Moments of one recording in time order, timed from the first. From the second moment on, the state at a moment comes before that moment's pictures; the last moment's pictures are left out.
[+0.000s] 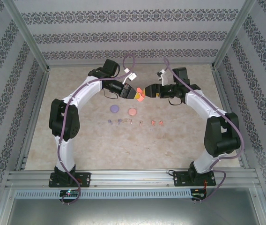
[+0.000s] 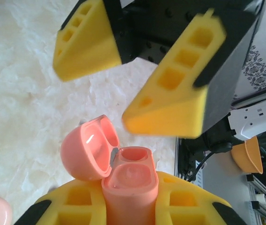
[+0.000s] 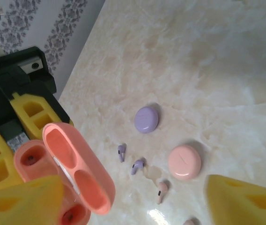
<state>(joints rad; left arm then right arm) -0.37 2.02 1.79 -0.81 1.08 0.18 0.20 1.64 1.23 -0.34 -0.85 0.26</state>
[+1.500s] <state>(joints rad) -0.44 1.39 0.82 0.46 0.36 -0.13 0.40 1.47 1.09 -0.67 0.01 0.52</state>
